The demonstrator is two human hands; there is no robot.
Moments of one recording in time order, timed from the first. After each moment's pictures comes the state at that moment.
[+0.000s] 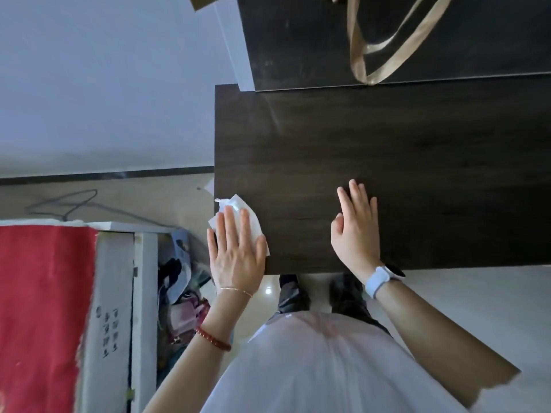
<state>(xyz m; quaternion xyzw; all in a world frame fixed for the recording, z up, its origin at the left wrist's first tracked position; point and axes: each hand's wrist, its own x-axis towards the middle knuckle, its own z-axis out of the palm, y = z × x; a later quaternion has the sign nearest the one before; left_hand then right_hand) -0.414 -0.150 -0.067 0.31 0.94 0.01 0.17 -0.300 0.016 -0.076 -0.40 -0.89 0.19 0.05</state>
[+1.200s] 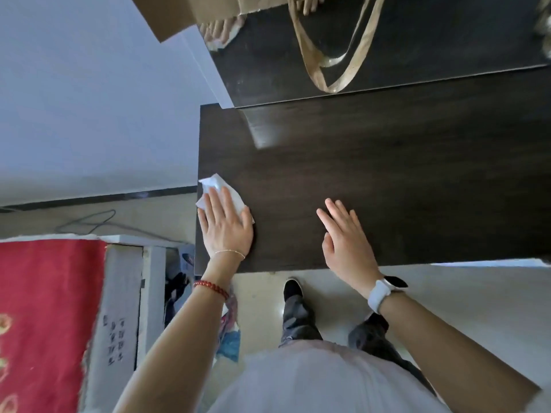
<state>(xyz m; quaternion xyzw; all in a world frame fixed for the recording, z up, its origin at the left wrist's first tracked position) -0.432 -0.089 -0.073 0.25 0.96 0.04 0.12 -0.251 0.029 -0.079 -0.30 -0.92 0.25 0.05</state>
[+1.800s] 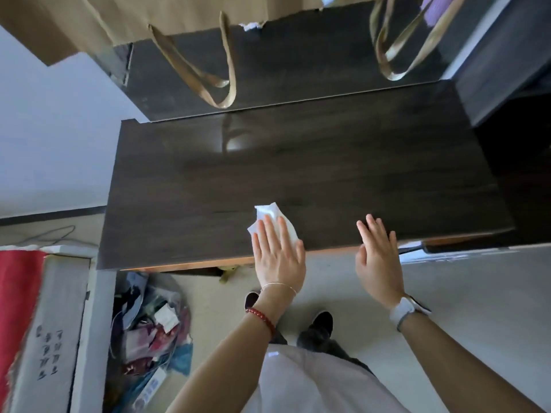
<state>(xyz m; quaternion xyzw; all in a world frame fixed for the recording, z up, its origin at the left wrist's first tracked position) -0.157 0.045 -0.076 0.34 0.93 0.02 0.13 -0.023 0.150 -0.079 -0.43 -0.87 0.22 0.10</state>
